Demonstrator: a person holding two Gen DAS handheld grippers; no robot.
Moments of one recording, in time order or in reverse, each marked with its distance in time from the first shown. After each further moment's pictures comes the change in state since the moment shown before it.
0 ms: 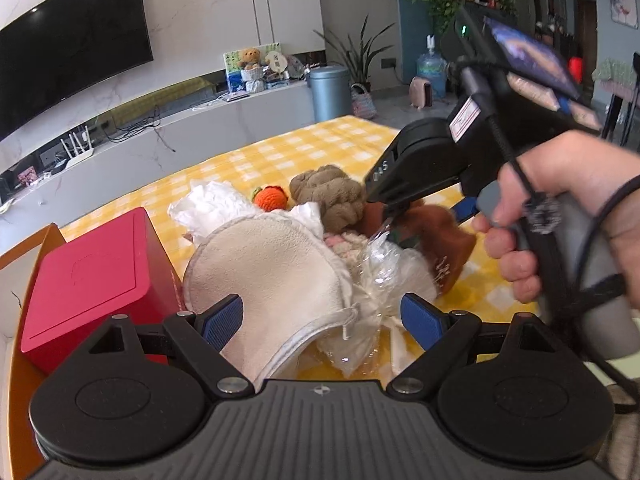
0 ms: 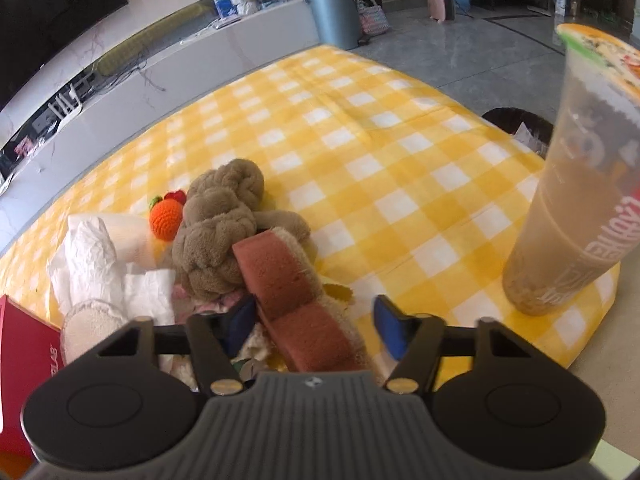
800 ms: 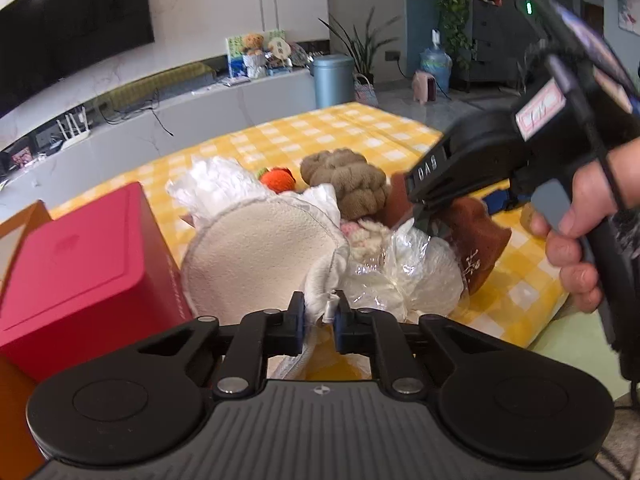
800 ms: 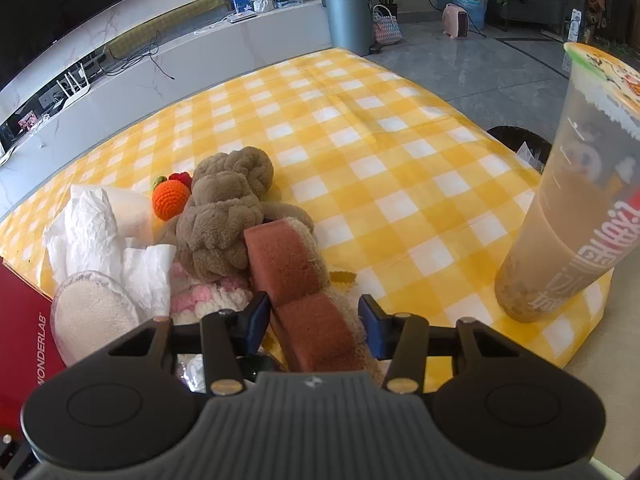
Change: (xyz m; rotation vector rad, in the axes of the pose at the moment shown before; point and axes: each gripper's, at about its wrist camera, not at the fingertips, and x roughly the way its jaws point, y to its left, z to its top) left arm 0.016 0.020 -0.002 -0.049 0.006 -0.031; right arm -0.007 0.006 -0.011 -0.081 -0.025 -0.025
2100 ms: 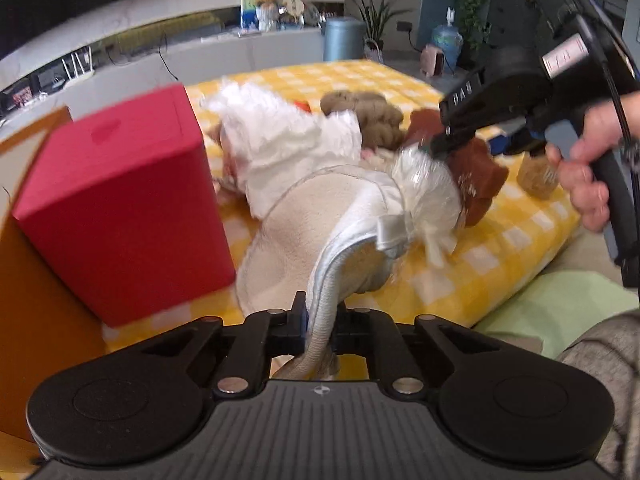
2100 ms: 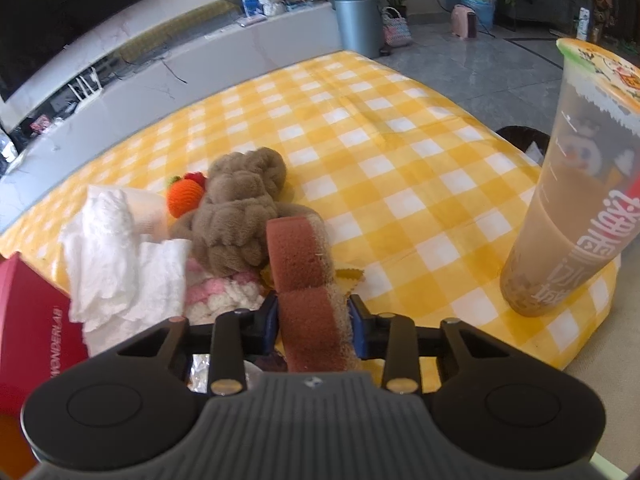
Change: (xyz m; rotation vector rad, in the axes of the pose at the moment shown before) left arm -0.019 0.025 -0.040 -0.103 0.127 -0.049; right arm -0.010 -0.004 -0.005 -0.001 -0.011 0.064
